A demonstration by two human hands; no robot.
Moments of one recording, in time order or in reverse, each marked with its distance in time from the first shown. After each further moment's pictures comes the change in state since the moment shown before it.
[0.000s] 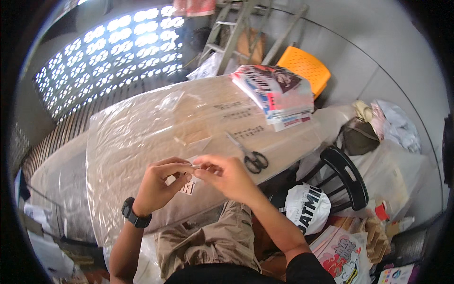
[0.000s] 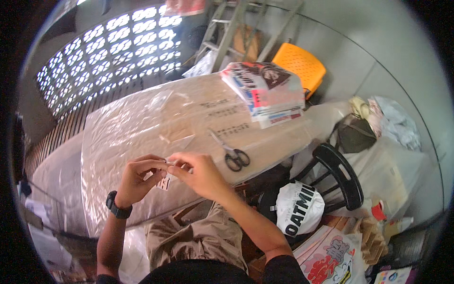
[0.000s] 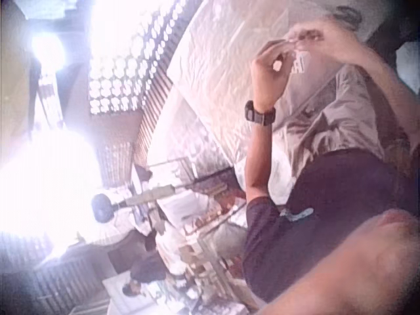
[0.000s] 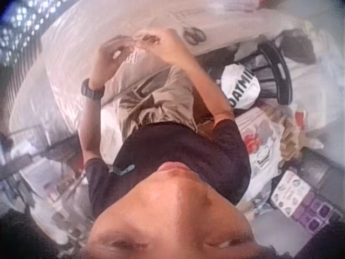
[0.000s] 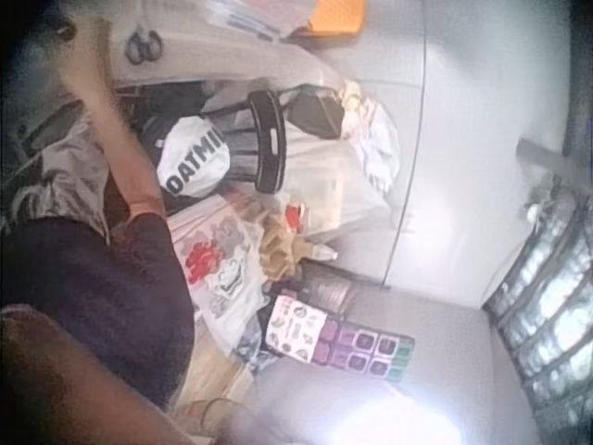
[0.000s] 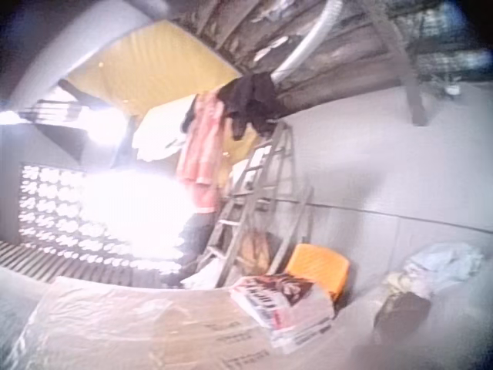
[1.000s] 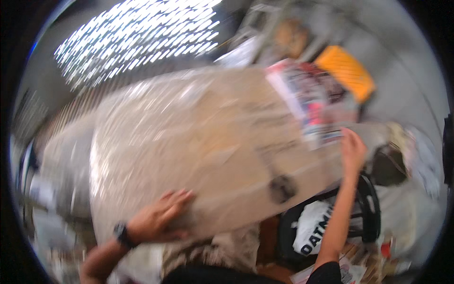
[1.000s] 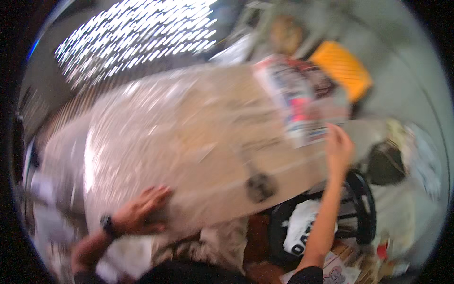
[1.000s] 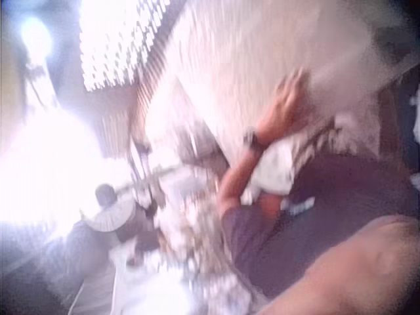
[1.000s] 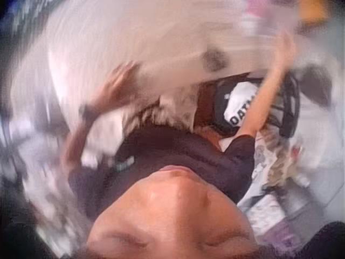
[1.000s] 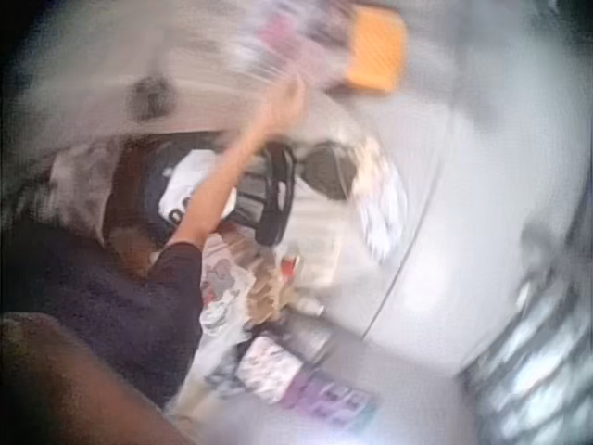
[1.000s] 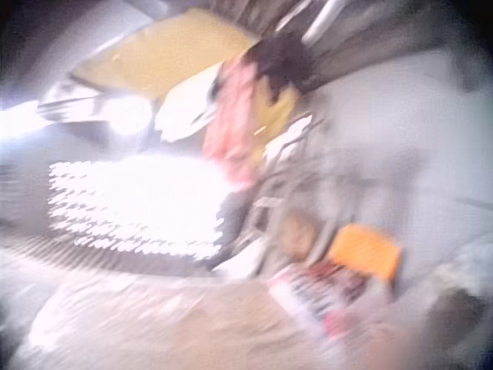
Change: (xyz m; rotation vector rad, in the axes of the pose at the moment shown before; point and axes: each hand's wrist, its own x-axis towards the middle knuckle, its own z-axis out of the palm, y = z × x) left_hand -0.048 -0.052 -0.026 0.401 -0.483 -0.054; right_hand 0.021 0.124 -0.274 -0.540 0.770 0.101
